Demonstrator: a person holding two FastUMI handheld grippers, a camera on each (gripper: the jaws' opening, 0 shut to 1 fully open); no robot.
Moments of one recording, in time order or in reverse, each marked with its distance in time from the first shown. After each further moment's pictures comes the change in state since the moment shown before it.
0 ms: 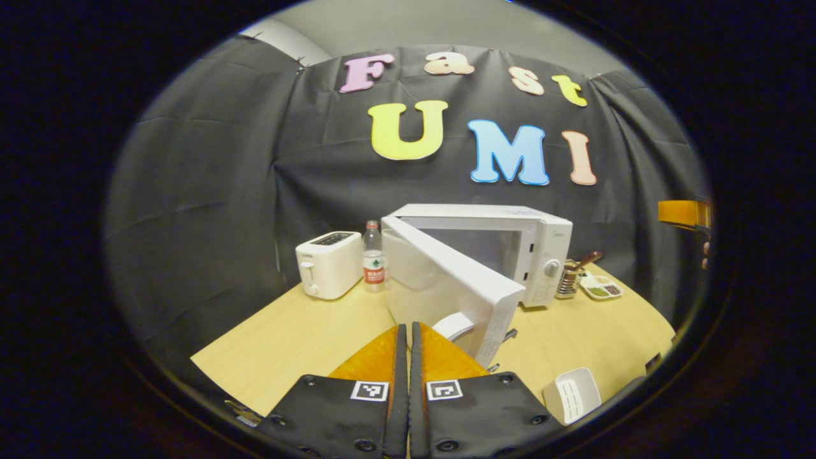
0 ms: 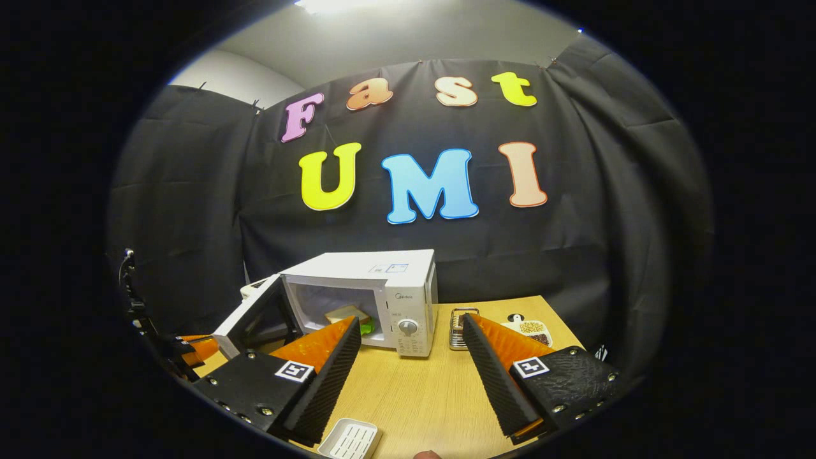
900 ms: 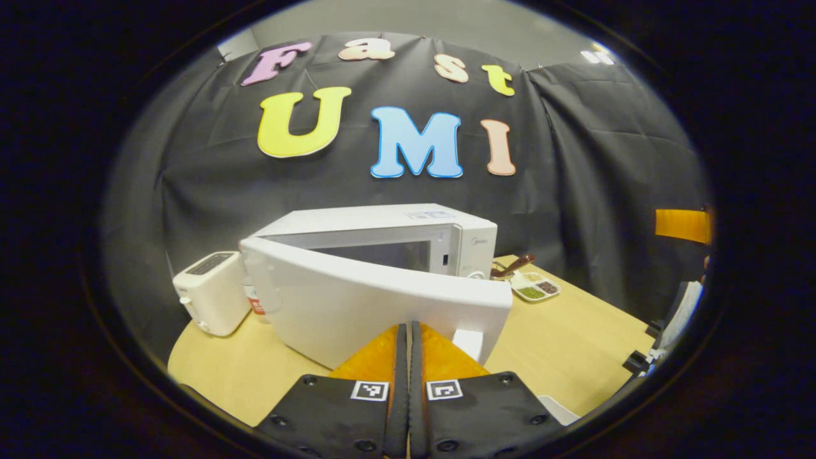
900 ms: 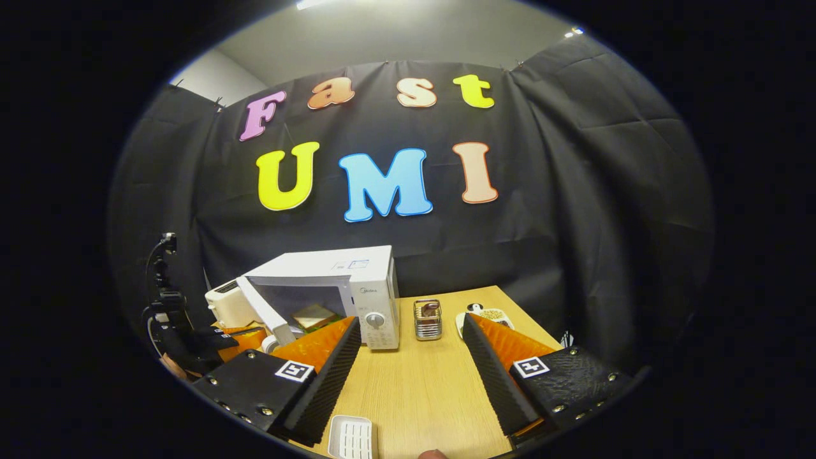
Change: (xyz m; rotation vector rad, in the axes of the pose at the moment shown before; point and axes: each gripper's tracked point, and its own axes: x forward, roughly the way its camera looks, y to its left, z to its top) left arm 0.113 -0.116 0.037 0.072 0.022 -0.409; right arm -0.027 -0.016 -0.002 0.026 0.010 -0.250
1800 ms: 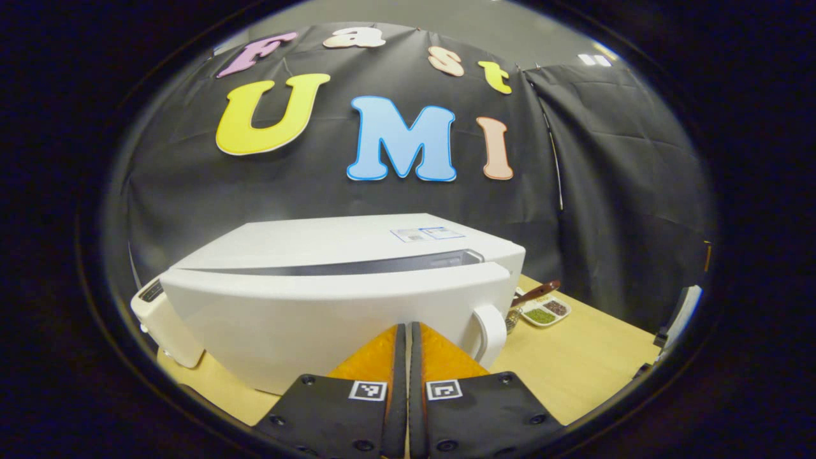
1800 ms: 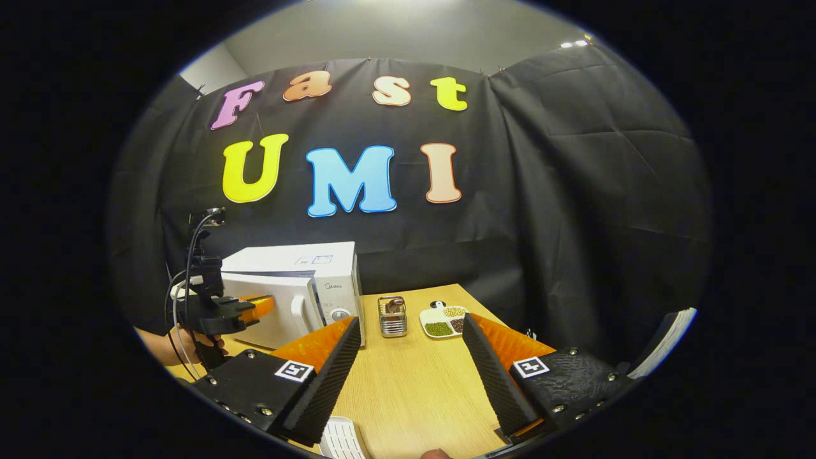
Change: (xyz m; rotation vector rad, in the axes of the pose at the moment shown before) left arm 0.130 0.013 0.038 0.013 -0.024 -0.068; right arm 0.003 -0.014 -0.009 -0.019 0.019 -0.174
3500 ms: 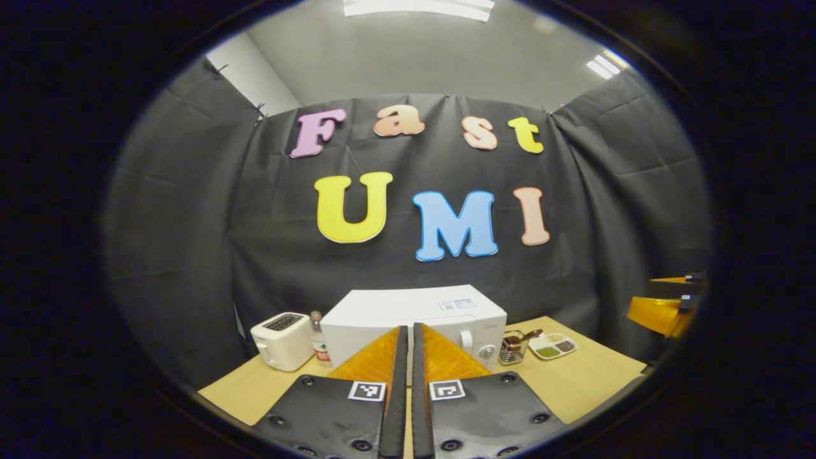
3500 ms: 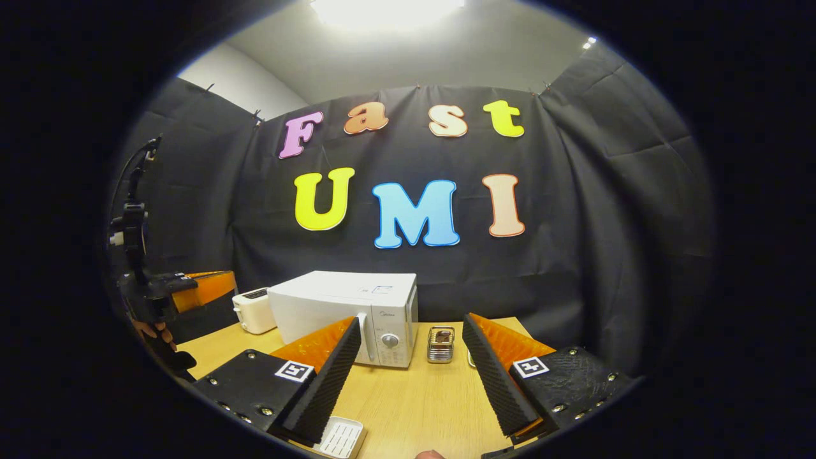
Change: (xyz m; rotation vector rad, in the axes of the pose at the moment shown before) left arm -0.296 -0.044 0.111 0.028 -0.273 0.364; right arm -0.033 0.011 0.047 -0.048 -0.155 0.360
